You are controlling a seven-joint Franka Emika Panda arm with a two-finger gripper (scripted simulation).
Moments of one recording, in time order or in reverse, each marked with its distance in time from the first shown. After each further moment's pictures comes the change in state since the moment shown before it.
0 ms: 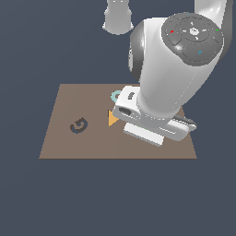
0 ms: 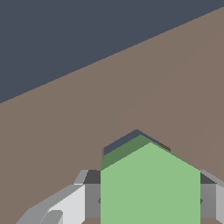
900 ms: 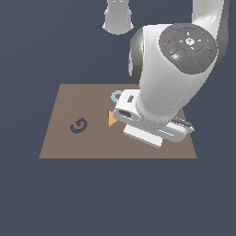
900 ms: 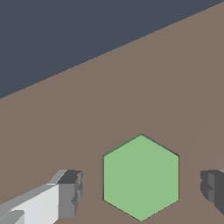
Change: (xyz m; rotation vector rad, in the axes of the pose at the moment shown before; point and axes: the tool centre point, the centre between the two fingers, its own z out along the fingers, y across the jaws) arm 0.001 -0.001 0.010 0.000 0.000 0.001
